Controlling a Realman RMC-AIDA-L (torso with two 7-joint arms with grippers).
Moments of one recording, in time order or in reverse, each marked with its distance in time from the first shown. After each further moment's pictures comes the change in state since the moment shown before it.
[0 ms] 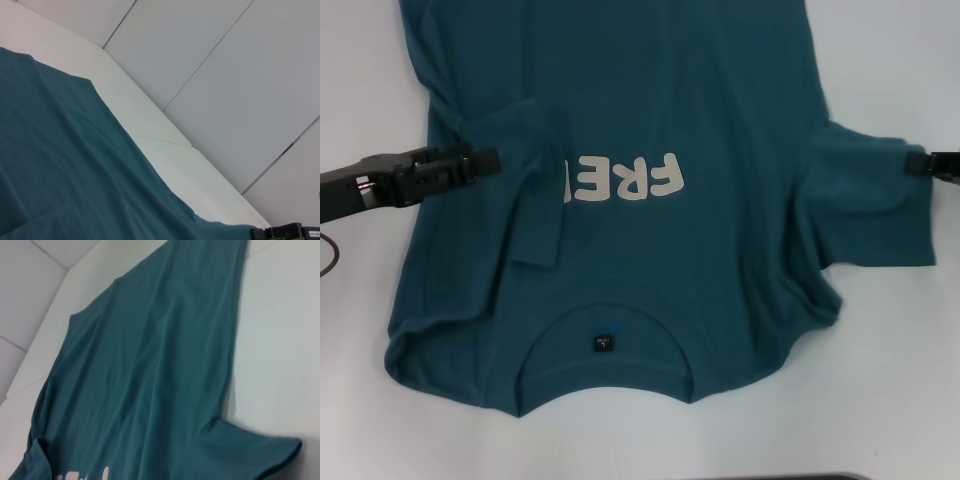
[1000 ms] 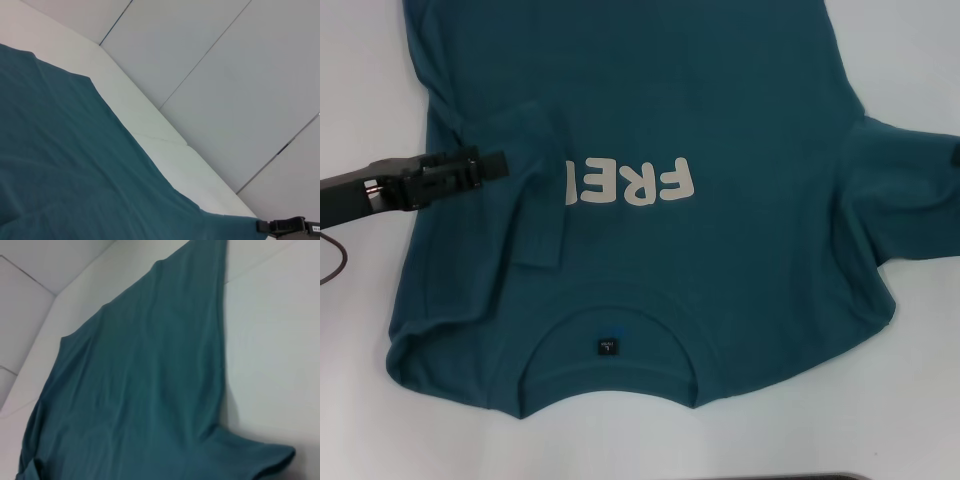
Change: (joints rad) left arm -0.003 -0.003 0.002 0.020 0.001 0.000 0.000; right arm -0.028 -0.048 0.065 -0.004 0.000 -0.044 0.004
